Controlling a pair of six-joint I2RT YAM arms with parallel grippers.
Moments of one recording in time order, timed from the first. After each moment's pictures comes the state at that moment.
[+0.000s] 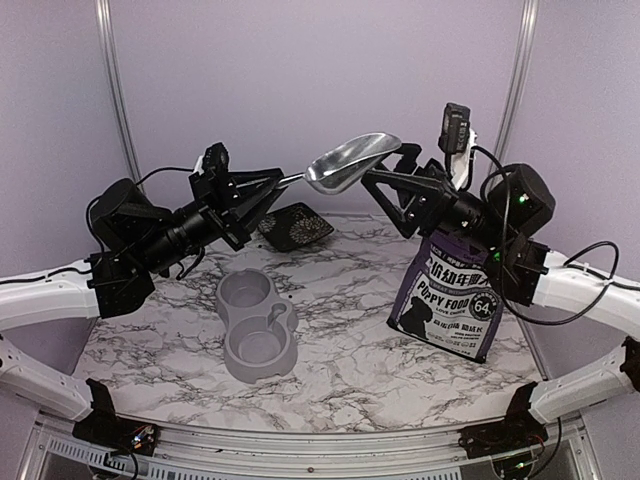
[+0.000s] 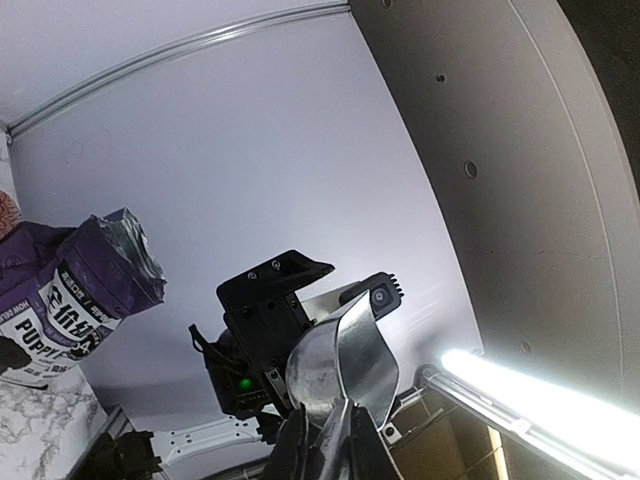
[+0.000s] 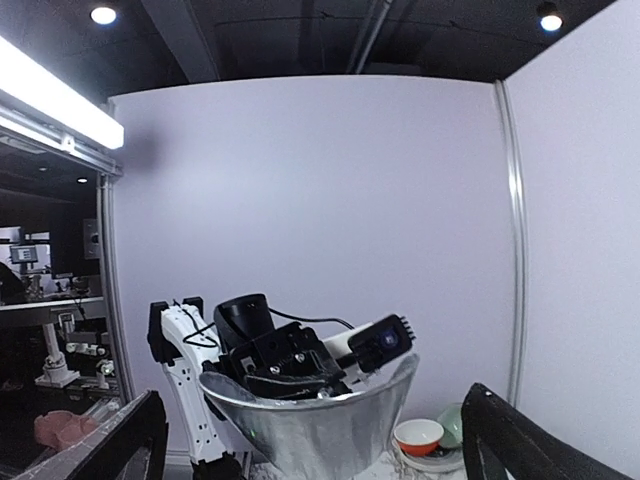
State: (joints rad) left arm -0.97 1.22 0.95 0.68 0.25 -1.41; right arm 0.87 1.21 1.02 0.77 -0.56 0.36
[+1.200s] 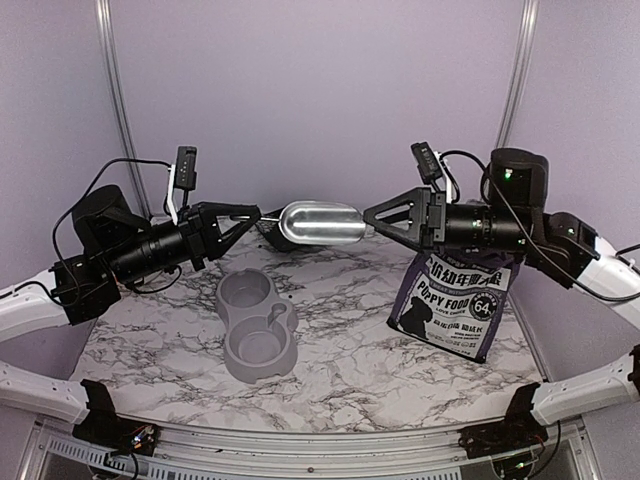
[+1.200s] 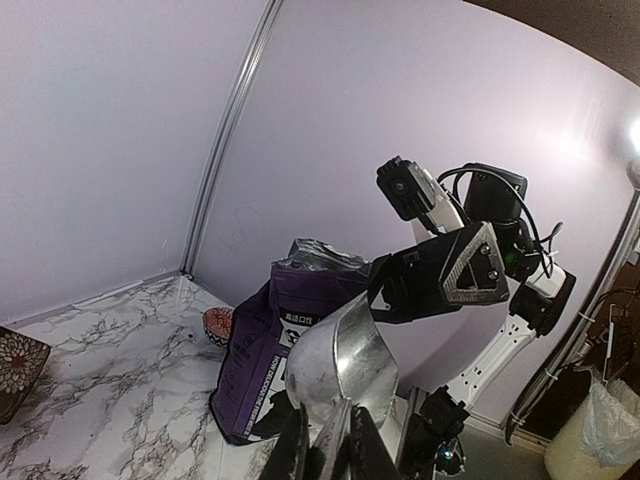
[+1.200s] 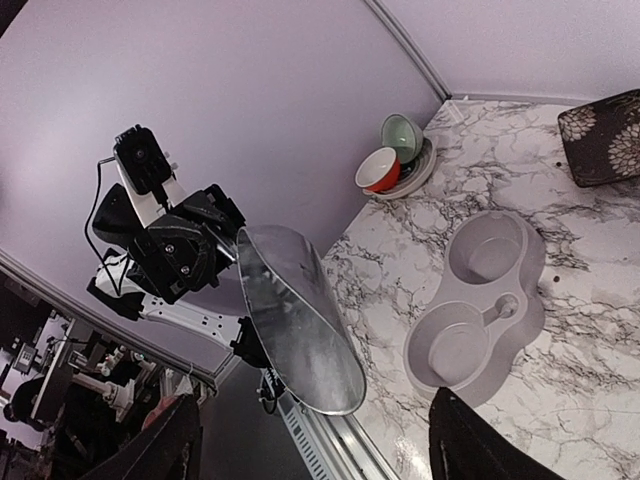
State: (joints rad) left arm -0.90 1.02 0.88 0.28 0.25 -0.41; right arm 0.87 1.08 1.22 -0.34 -0.37 0.69
